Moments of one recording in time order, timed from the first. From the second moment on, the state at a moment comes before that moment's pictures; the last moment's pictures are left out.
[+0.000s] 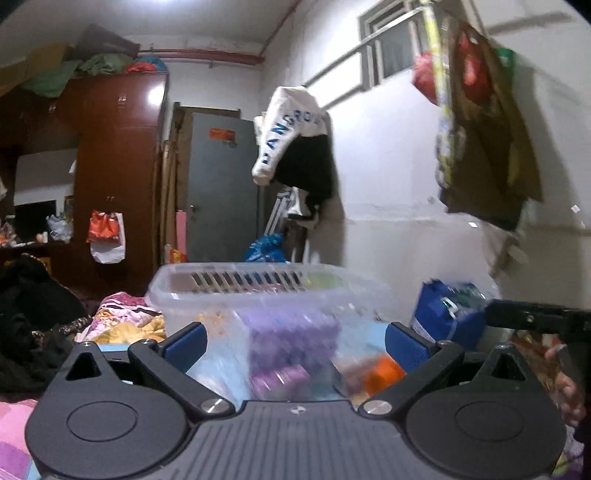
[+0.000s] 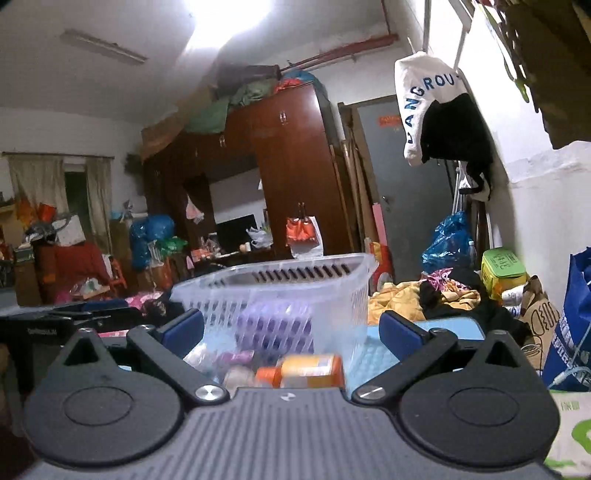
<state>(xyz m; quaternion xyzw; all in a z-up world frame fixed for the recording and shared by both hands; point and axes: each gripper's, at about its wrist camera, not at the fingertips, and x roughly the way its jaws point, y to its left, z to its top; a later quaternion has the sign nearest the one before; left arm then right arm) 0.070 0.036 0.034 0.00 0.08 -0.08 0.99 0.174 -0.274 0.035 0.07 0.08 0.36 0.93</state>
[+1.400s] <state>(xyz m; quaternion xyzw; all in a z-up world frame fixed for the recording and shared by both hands) 0.031 -0.029 -0.029 -0.02 0.07 -0.17 0.98 0.140 -0.246 0.010 -0.05 0.07 0.37 0.92</state>
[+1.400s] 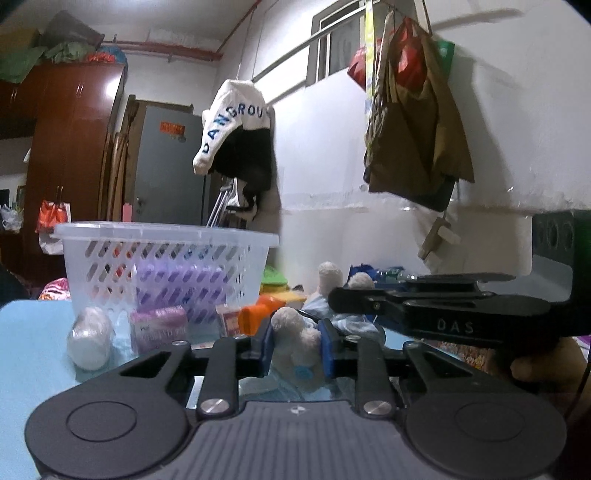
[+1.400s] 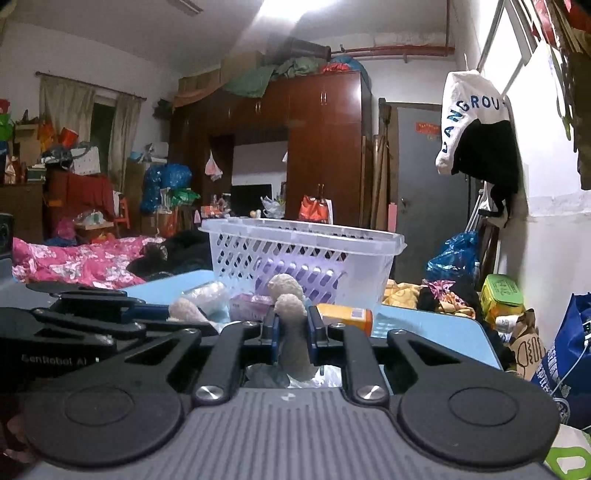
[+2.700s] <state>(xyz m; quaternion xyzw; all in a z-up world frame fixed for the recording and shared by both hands) 0.219 0.111 0.098 -0.05 0.10 0.02 0.99 0.296 -0.104 0.072 0.01 0.15 0.30 0.94</state>
